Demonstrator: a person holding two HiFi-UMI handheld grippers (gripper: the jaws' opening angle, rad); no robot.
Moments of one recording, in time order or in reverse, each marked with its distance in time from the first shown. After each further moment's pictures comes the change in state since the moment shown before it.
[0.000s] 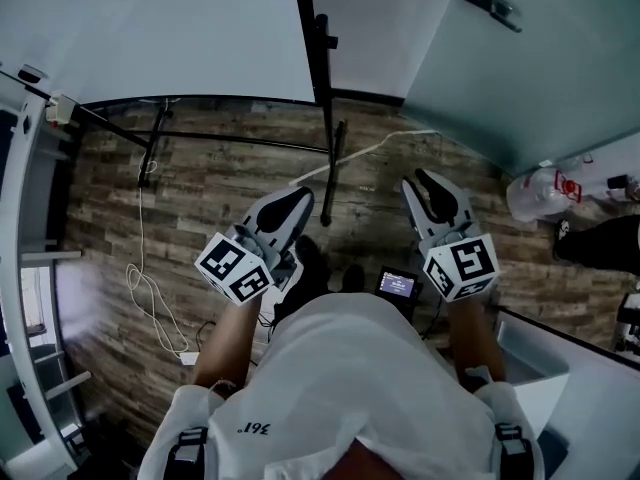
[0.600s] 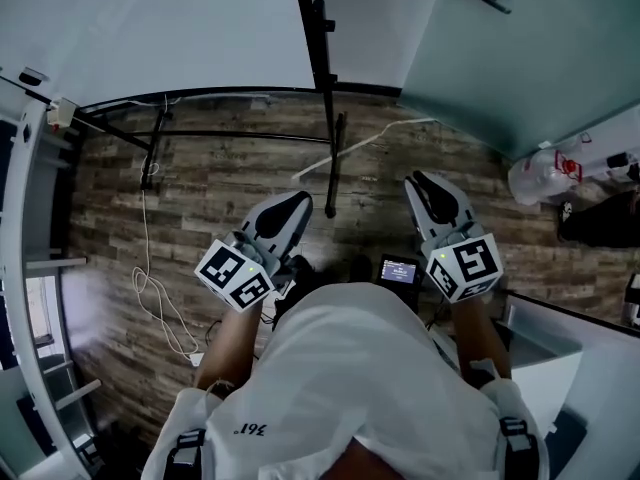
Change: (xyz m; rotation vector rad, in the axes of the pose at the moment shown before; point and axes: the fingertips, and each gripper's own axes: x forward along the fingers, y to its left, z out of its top) left arm -0.044 -0.027 -0.011 0.023 0.014 -0.027; right arm -0.038 0.039 -0.011 0.020 -0.004 -0.021
